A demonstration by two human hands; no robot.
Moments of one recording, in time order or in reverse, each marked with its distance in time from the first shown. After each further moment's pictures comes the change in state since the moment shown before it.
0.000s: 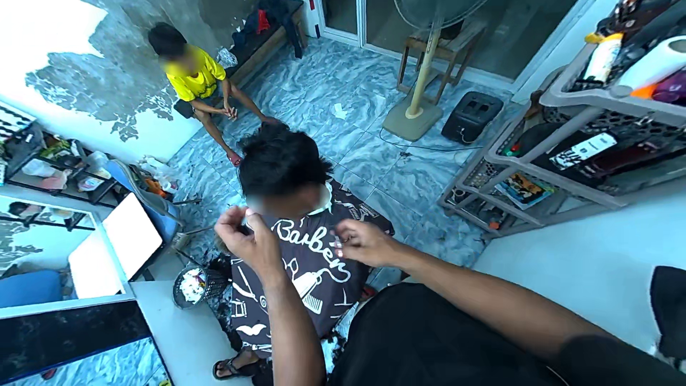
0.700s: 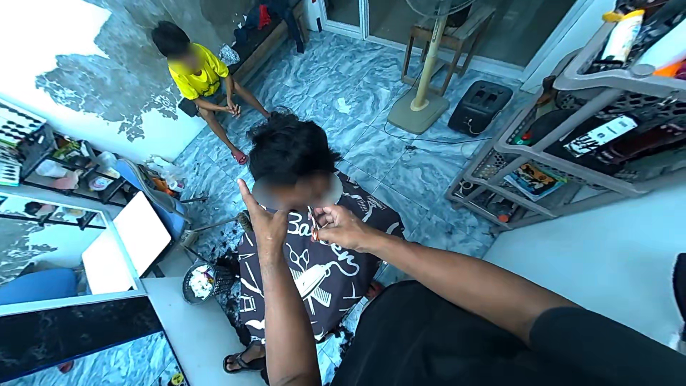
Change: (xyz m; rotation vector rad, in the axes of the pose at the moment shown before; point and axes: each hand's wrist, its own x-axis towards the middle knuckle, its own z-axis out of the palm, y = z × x) left_hand 0.024 -0.057 0.006 0.022 -0.322 -0.169; right_hand 0.054 -0.012 0.048 0.234 0.038 0.071
